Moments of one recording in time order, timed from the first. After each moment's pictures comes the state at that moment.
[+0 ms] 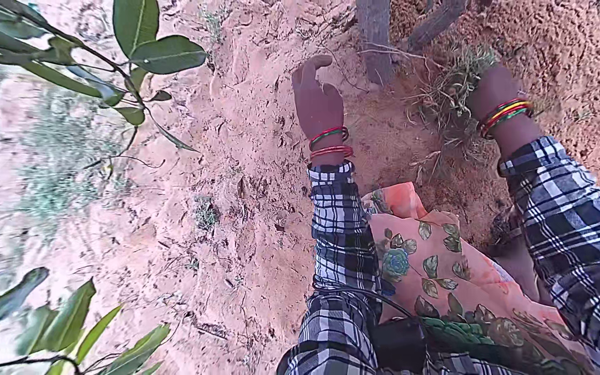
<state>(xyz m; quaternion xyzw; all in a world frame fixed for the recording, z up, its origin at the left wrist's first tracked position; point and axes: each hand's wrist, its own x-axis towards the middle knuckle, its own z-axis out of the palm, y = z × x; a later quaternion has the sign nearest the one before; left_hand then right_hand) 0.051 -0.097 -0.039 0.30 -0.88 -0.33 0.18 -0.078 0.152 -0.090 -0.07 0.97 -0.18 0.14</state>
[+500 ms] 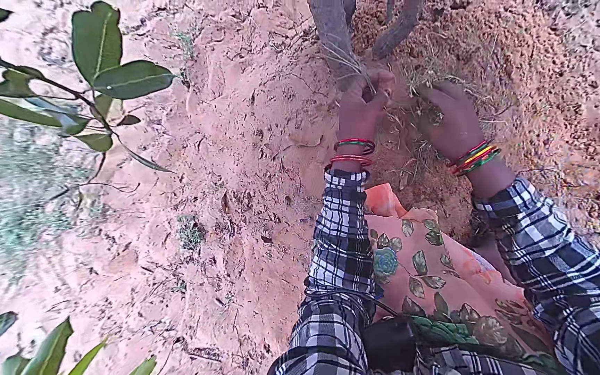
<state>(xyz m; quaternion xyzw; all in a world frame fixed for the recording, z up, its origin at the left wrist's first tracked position) 0.022 -0.010 -0.061 0.10 -0.73 -0.66 0.13 -0.012 0.175 -0.084 -0.27 0.90 -0.34 0.00</state>
